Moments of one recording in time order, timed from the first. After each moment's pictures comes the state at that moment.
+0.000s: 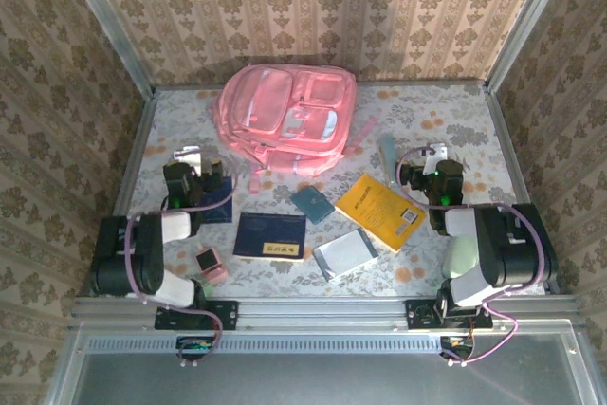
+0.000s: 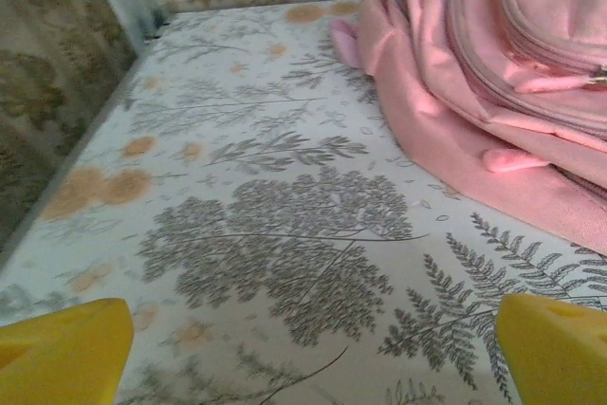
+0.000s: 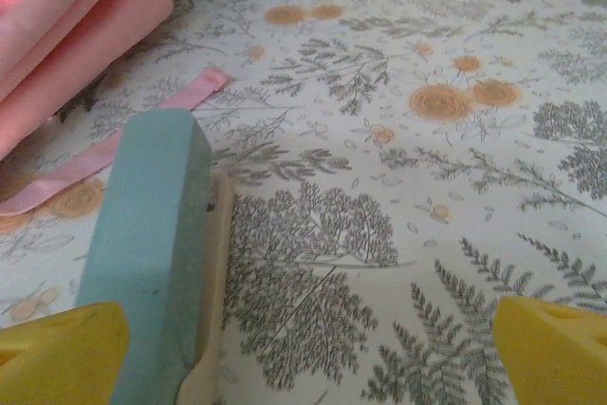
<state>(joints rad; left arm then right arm) -0.04 1.41 0.40 0.64 -0.13 0.08 0.00 1.46 0.40 0.68 -0.03 0.02</state>
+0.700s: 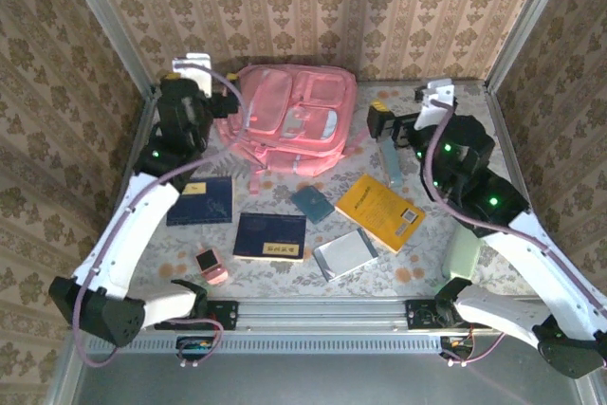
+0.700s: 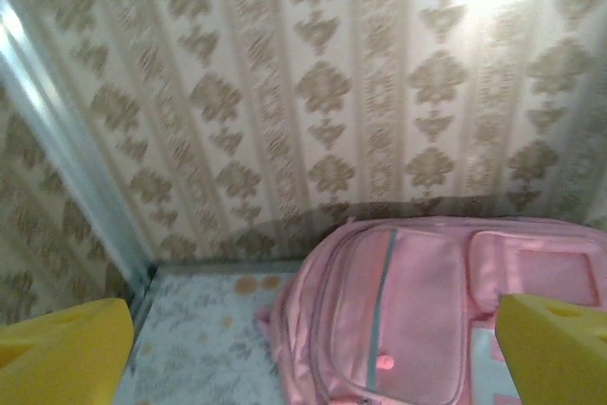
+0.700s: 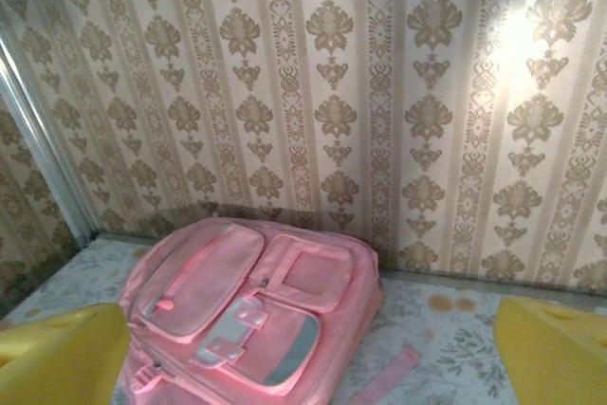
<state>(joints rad) -0.40 1.23 1.35 -0.31 -0.40 -0.02 0.60 0.95 1.23 -0.34 0.37 0.11</state>
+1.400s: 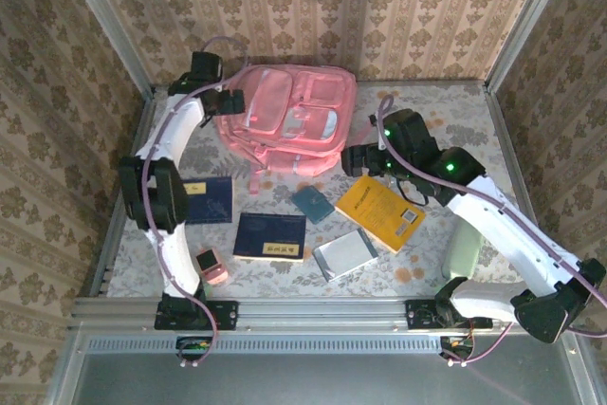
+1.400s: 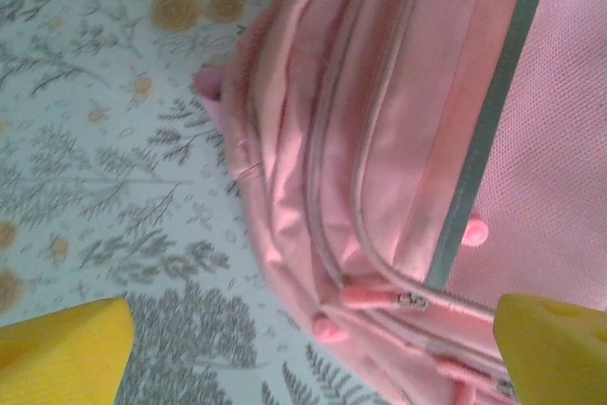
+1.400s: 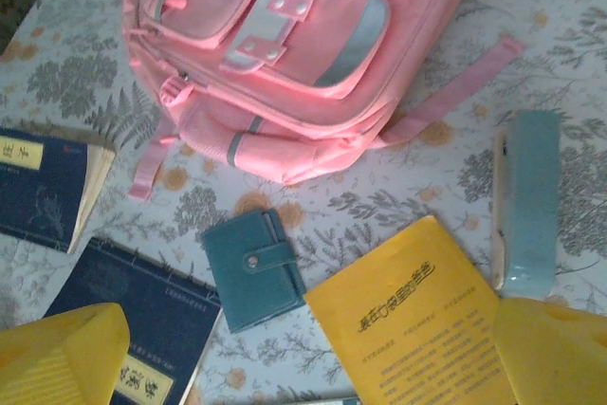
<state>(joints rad) -0.19 2.00 1.85 -0.75 -0.12 -0.13 0.61 1.23 1.32 -0.83 0.12 0.37</state>
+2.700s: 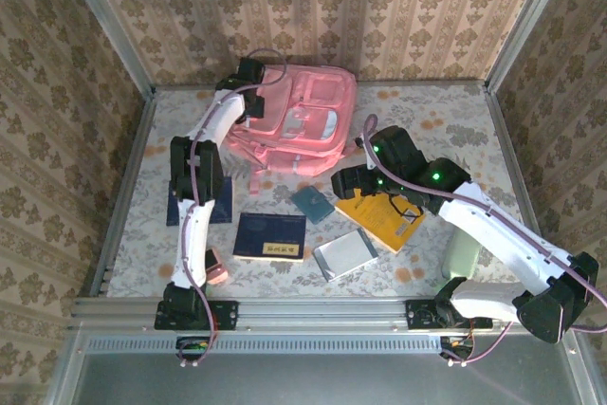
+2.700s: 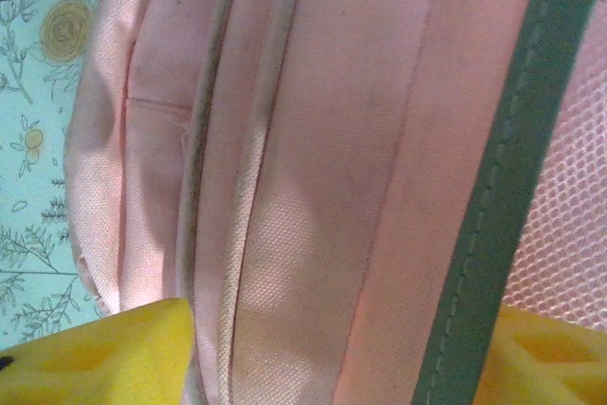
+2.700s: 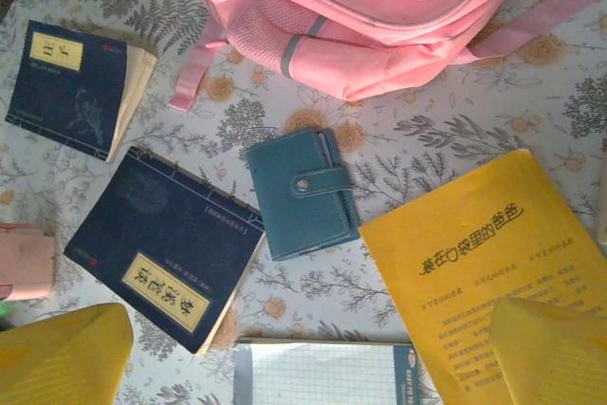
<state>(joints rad) -0.29 2.44 2.25 -0.83 -0.33 -0.13 0.63 1.21 1.18 -0.78 -0.03 0.37</state>
